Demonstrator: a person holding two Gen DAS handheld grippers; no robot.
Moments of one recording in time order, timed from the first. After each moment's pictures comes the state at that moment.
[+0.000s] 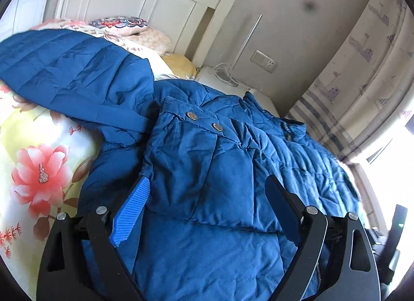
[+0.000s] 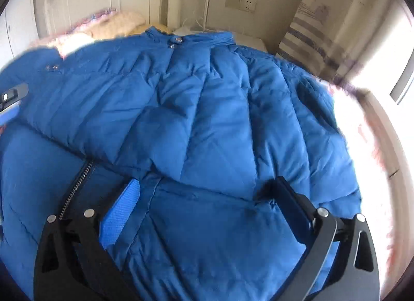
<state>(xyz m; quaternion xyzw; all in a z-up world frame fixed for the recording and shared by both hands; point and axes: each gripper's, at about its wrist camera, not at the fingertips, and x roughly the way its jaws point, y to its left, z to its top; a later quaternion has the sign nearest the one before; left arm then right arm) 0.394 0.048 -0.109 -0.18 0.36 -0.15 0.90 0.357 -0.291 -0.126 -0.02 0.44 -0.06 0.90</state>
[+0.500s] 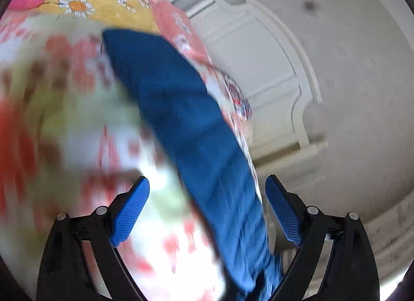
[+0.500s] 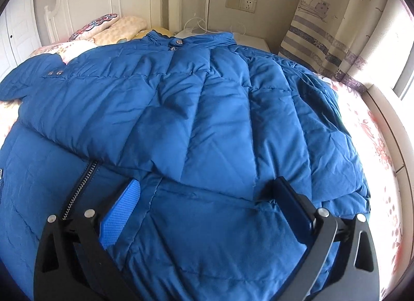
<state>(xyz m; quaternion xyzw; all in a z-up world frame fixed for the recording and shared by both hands) 0.411 0.362 -0.095 -0.50 0.21 0.06 0.84 0.356 -0.296 -0.129 -0.01 0.44 -0.05 0.90</state>
